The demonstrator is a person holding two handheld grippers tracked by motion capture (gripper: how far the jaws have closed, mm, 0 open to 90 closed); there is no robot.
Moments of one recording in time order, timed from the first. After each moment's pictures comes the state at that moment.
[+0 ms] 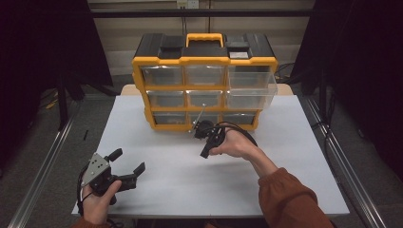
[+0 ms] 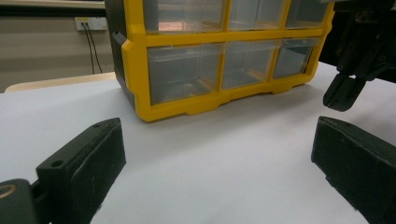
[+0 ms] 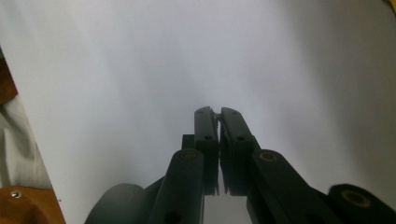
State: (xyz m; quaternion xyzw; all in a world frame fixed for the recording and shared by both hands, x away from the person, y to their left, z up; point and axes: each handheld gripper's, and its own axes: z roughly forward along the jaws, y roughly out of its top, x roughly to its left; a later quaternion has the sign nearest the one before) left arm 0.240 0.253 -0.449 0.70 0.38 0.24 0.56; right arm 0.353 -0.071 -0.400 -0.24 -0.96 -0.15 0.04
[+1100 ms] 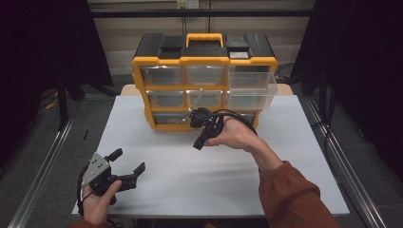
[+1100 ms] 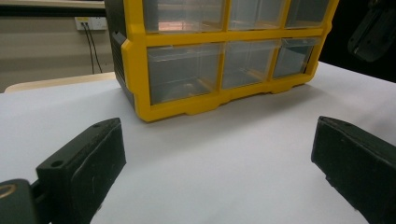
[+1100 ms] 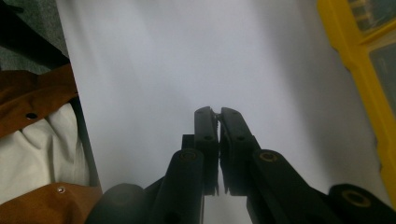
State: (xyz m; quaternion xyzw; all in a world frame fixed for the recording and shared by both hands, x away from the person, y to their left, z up) left arm 0.241 0.253 -0.449 0.70 0.38 0.24 0.56; right arm 0.345 -0.060 -0.336 -0.21 -0.96 -0.20 0.03
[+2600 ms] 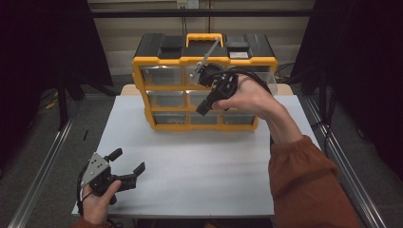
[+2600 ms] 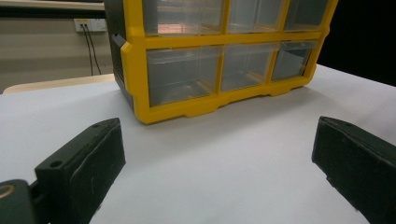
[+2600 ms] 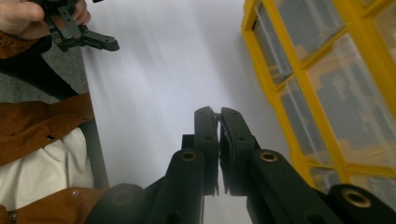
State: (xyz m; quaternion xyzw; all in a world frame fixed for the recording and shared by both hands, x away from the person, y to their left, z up) left arm 0.241 0.254 -0.448 0.70 0.38 0.24 0.56; right arm 0.363 -0.085 -0.225 -0.21 -0.95 -0.25 -0.01
